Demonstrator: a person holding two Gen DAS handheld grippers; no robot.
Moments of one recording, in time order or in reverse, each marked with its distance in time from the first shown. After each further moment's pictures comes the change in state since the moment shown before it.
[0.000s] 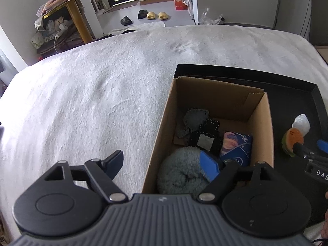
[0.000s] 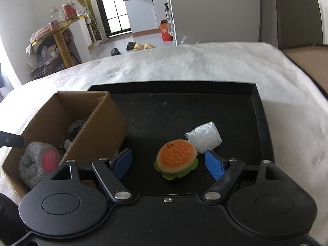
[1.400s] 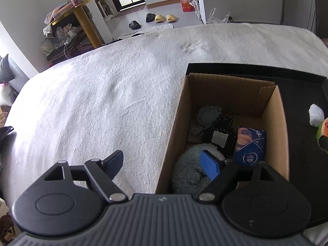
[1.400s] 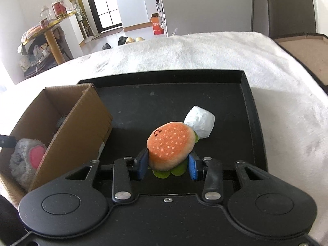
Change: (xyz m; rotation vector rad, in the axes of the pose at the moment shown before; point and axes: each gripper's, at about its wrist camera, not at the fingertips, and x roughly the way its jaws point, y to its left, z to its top) left arm 0.002 -0.003 -0.007 0.041 -0.013 0.099; right arm -0.008 -0.012 -0.006 0.034 0.034 -0.031
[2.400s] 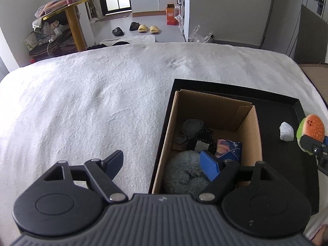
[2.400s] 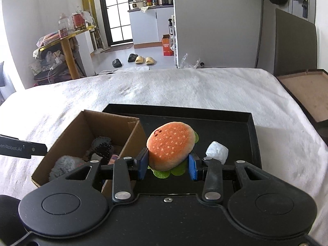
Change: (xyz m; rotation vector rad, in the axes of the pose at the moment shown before) left arm -0.024 0.042 -0.002 -0.081 -0.069 -0.204; right arm -0.061 0.058 0.024 -0.092 -0.115 -0.012
